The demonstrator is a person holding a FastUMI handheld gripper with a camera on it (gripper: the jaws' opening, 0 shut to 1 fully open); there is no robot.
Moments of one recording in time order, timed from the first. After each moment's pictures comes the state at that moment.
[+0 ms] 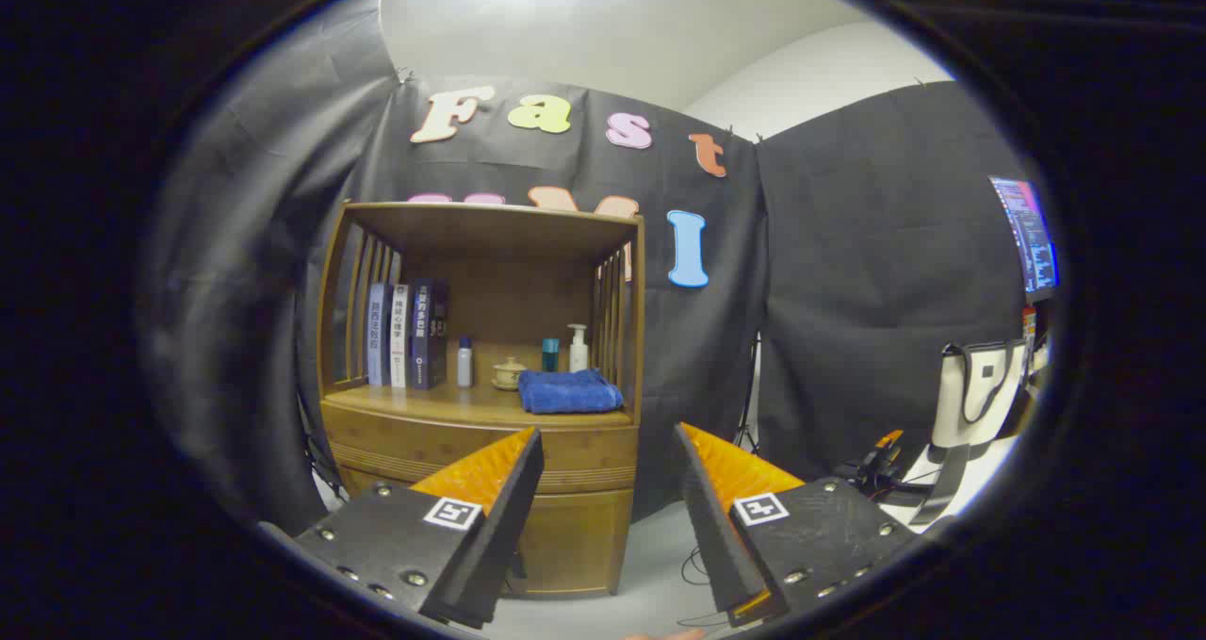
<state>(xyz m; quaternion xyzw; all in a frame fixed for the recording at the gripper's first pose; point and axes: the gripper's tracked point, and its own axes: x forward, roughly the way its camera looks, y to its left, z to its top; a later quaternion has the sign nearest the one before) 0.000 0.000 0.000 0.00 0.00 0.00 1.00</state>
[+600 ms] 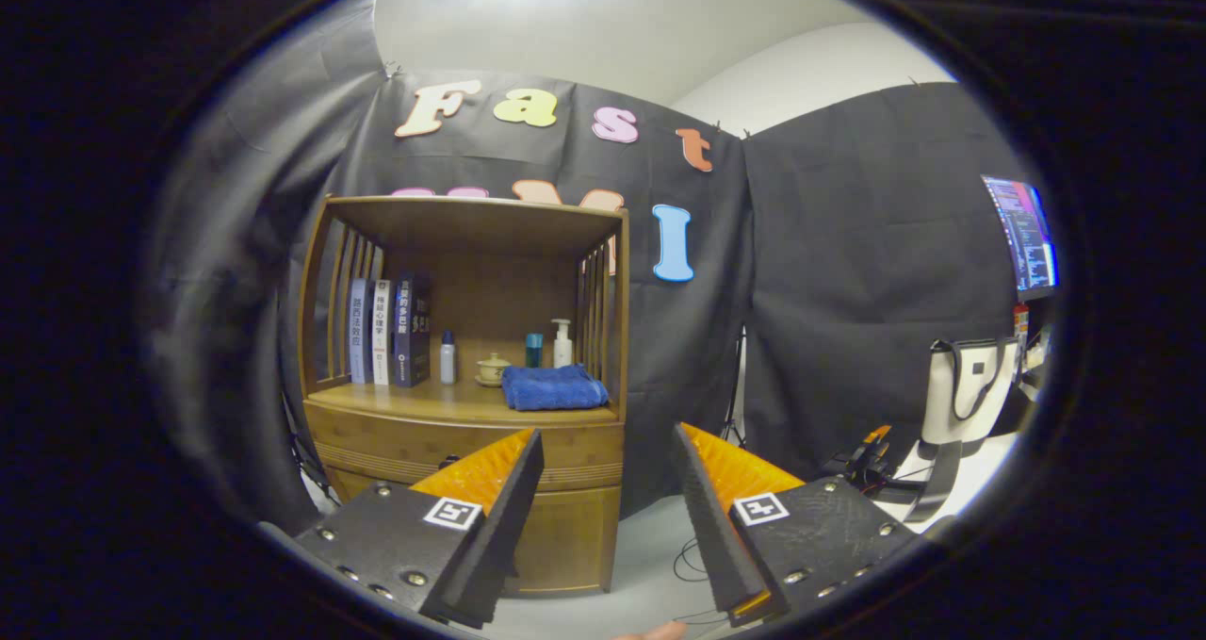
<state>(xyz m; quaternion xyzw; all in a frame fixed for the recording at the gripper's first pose) 0.012 -0.005 -0.004 0.00 0.01 -0.03 1.00</state>
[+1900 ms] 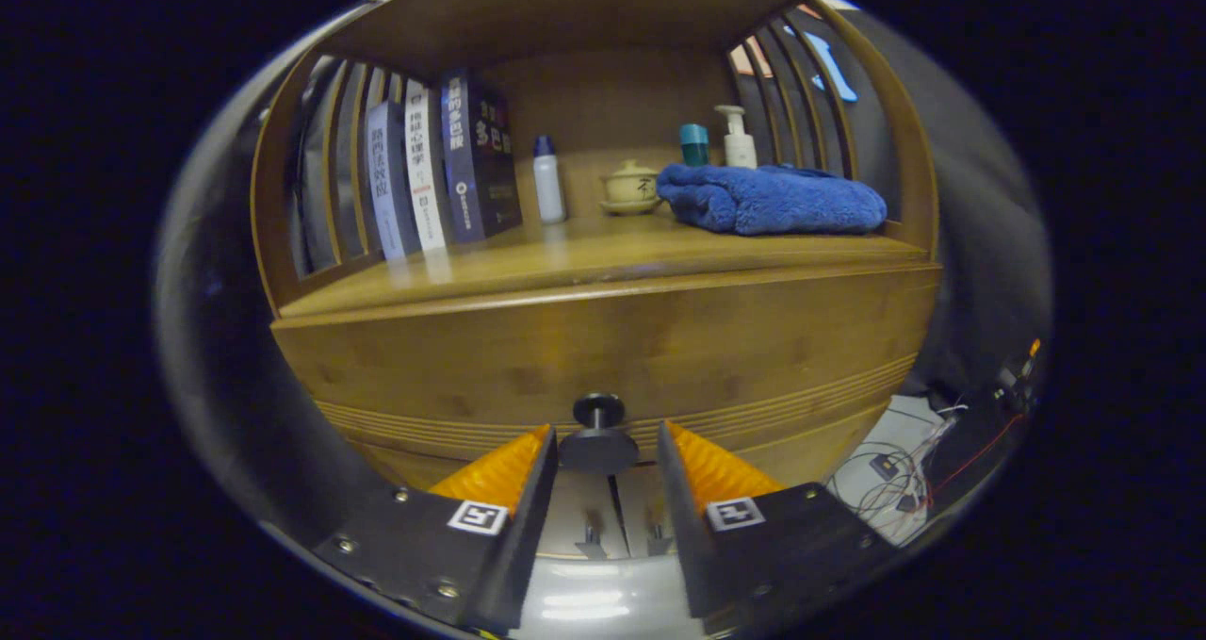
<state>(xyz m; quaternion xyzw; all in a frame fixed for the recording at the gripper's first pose) 0.207 0.231 -0.234 0.03 0.28 0.16 0.95</state>
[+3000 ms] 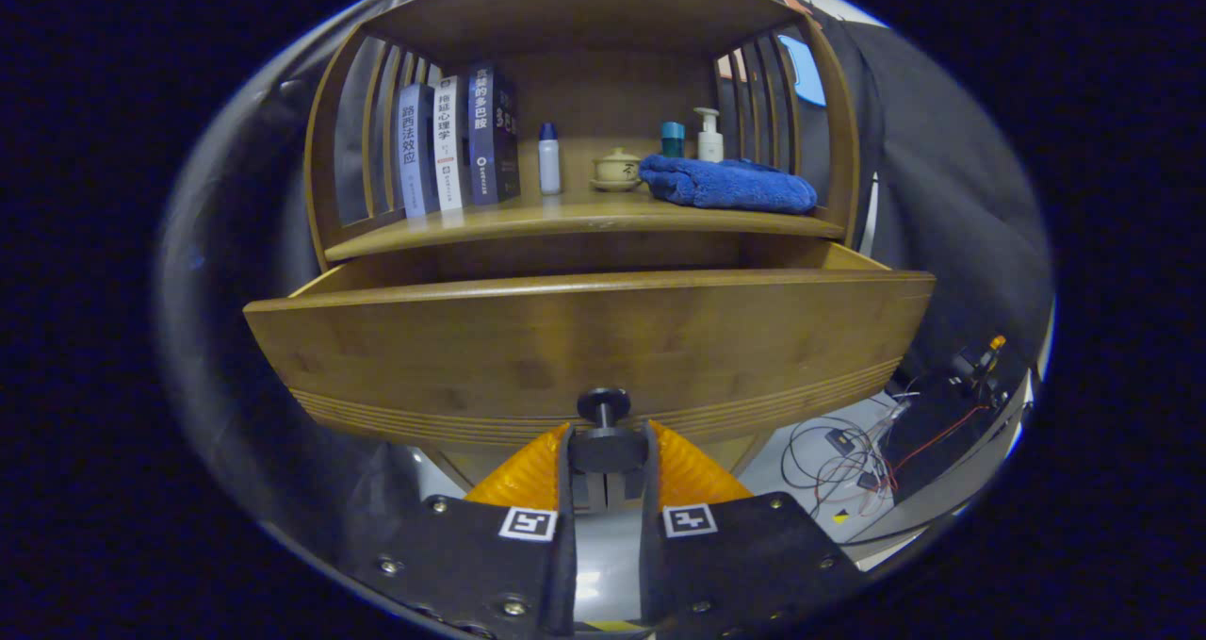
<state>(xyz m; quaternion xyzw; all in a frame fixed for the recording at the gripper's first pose) 0.090 0.185 -0.210 -0.01 0.30 0.09 0.95</state>
